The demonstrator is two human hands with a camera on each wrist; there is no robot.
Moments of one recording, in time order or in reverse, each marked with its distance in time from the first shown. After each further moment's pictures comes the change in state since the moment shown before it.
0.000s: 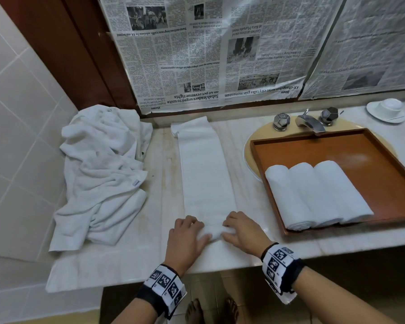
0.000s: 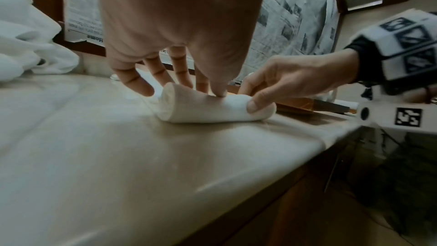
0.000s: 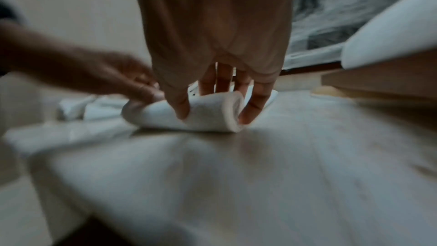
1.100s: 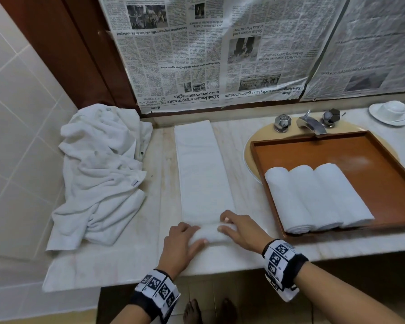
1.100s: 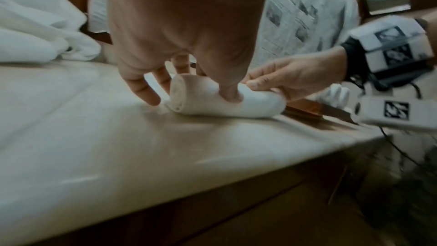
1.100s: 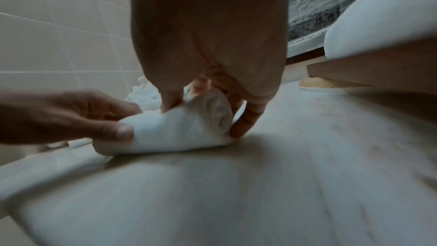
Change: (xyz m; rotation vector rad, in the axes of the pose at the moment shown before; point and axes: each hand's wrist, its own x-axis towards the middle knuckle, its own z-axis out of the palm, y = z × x) left_hand -0.008 -0.011 0.002 -0.168 -0.146 -0.124; right_hand 0.006 0.005 -0.012 0.215 -0.081 0.047
